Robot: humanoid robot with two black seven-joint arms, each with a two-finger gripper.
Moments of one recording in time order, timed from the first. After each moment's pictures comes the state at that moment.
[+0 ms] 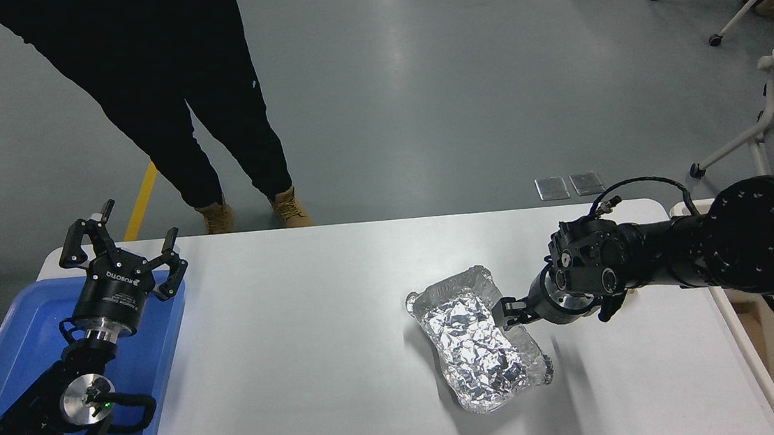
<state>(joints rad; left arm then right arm) -0.45 0.28 -1.07 -0.58 0.20 -0.61 -0.45 1.28 0.00 -1.07 0.77 -0.22 0.31 -0.08</state>
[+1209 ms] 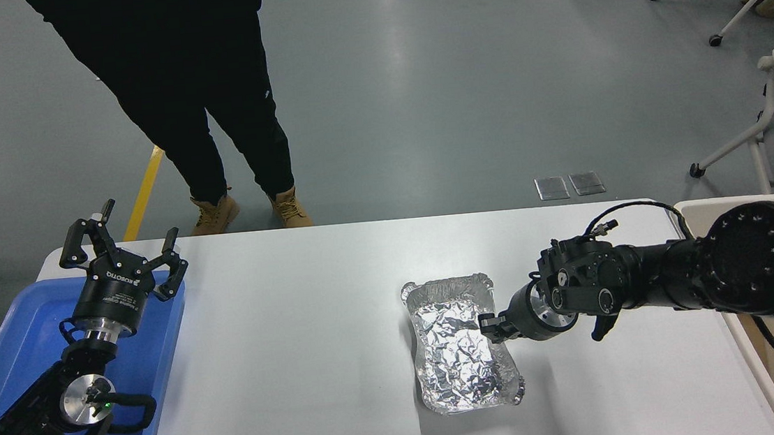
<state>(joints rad) -0.45 0.28 -1.07 -0.58 0.20 -0.61 -0.45 1.26 0.00 -0.99 0.76 -0.29 0.31 0.07</state>
